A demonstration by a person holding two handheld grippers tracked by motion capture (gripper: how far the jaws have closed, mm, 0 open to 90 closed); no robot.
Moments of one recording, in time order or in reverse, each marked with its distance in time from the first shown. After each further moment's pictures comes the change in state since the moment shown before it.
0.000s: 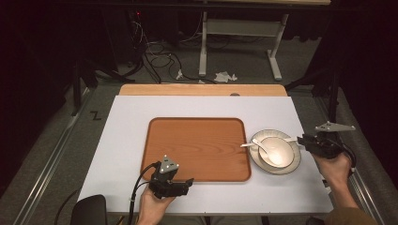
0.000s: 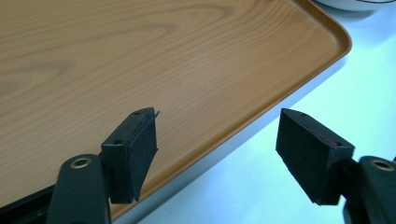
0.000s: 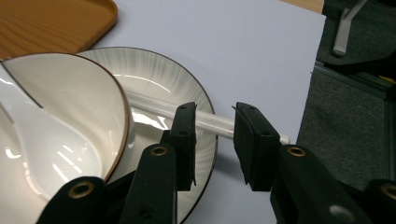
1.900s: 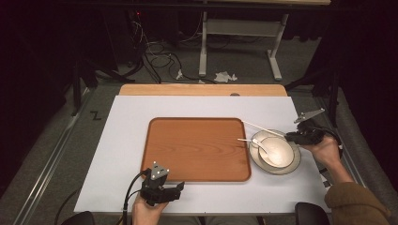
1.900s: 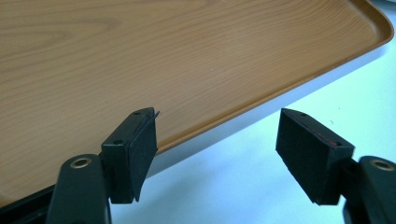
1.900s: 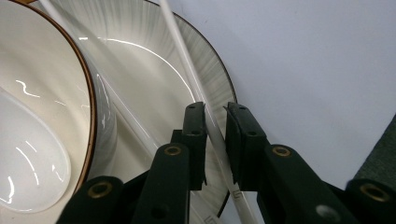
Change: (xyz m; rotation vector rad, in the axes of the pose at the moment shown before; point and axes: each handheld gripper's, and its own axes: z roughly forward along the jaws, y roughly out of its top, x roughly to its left) left arm 0.005 -0.021 -0.013 0.014 0.084 -0.075; right arm -0.011 0.032 0.060 0.237 0.192 -0.231
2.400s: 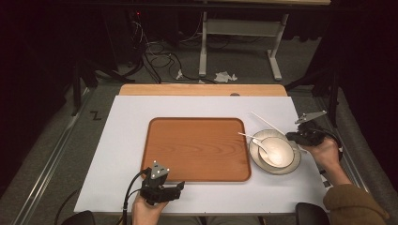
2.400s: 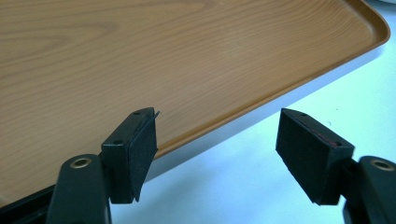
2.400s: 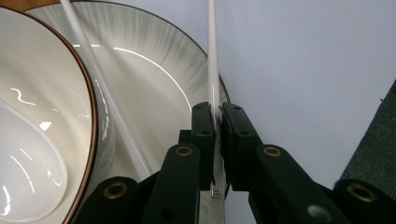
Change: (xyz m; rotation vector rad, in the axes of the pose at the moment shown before) left arm 0.000 0.002 0.000 -0.001 -0.008 0.007; right arm 0.006 -0.003 -0.004 -0.036 -0.048 0.026
